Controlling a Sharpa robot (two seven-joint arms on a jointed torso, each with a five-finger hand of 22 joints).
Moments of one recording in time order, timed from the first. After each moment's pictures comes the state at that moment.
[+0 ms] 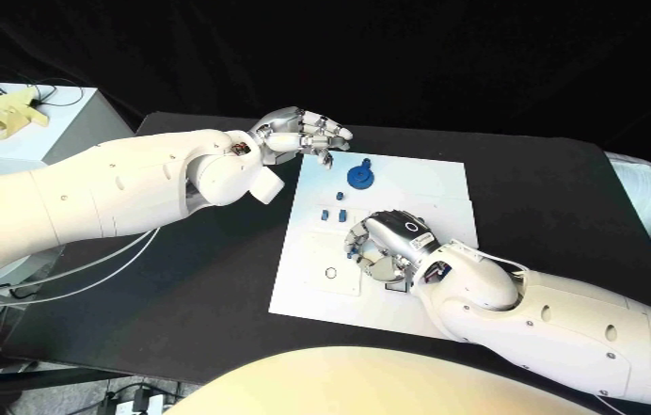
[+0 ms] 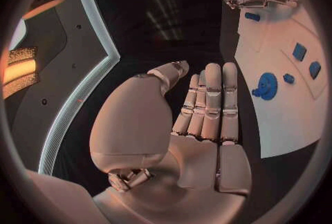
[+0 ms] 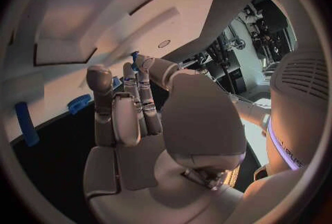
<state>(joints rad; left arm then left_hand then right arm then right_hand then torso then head) 1.17 -0.88 -0.03 1.44 -0.22 0.04 0.28 1.35 -0.19 0.51 0.05 0.27 0.85 0.21 0.28 0.34 0.92 0.13 0.51 0.15 1.06 0.06 1.07 0.46 0.17 0.83 0.16 0.93 0.69 1.00 -0.64 -0.18 1.64 -1.69 -0.52 -0.17 1.34 -0.19 0.66 -0.09 0.18 1.12 0.12 0.28 0.34 1.29 0.10 0.08 0.10 1.47 -0.03 1.35 1.20 0.15 1.23 0.06 0.99 0.90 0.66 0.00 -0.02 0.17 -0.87</state>
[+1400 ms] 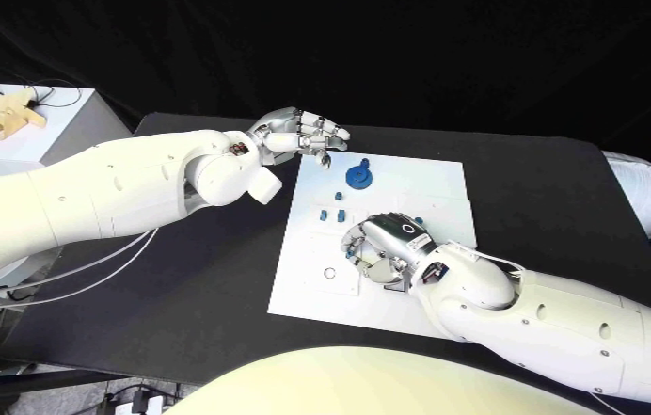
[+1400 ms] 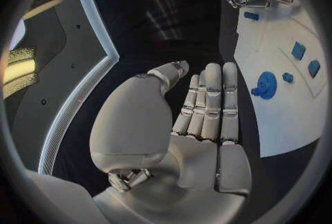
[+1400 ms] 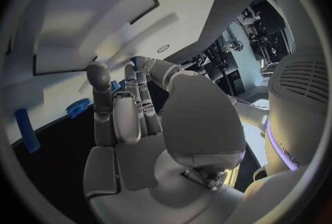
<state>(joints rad) 1.17 -0.87 -0.03 1.44 -0.22 0.04 0.27 1.35 -0.19 0.51 0.05 0.27 0.85 0.21 0.28 0.34 0.92 0.14 0.51 0.15 1.06 0.06 1.07 0.46 0.17 0.83 0.16 0.92 0.68 0.99 -0.63 -0.18 1.62 -1.69 -0.50 -0.14 1.31 -0.18 0.63 -0.09 0.24 1.05 0.15 0.25 0.35 1.23 0.08 0.06 0.11 1.47 -0.01 1.35 1.18 0.15 1.18 0.09 0.95 0.87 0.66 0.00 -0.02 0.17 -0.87</state>
